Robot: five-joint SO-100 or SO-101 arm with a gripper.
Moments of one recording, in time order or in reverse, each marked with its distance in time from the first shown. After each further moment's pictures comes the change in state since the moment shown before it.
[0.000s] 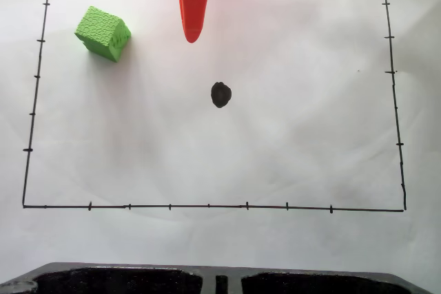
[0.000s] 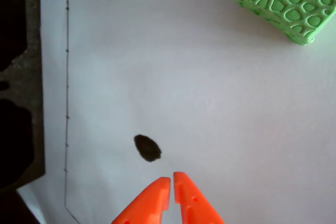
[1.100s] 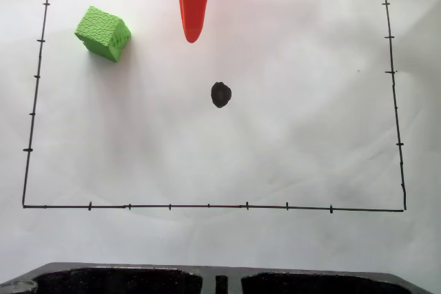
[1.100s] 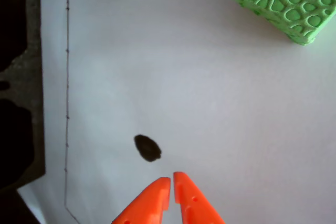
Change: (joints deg) arm 0.1 0.0 0.0 0.0 0.0
